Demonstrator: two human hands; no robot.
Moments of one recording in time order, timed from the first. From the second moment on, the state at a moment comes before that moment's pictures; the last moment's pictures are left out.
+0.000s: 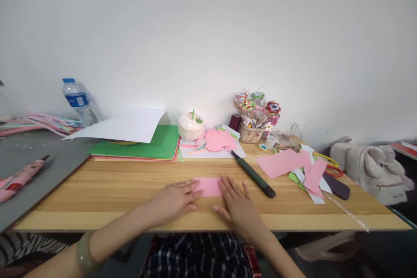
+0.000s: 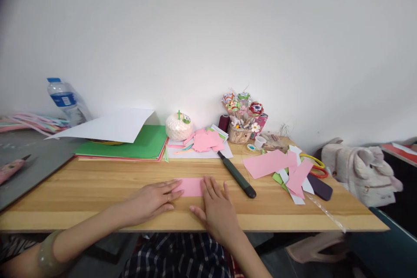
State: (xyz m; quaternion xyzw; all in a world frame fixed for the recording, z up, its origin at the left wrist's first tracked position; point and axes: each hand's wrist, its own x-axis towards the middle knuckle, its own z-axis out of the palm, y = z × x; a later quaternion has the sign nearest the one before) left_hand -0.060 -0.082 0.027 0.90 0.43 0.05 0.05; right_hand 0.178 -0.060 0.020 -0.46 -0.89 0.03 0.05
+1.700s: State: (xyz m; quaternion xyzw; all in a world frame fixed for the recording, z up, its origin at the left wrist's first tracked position) left_hand -0.026 -0.018 0.007 0.95 0.26 0.09 0.12; right_hand 0.253 -0.134 0.012 -0.44 -0.88 -0.14 0.07
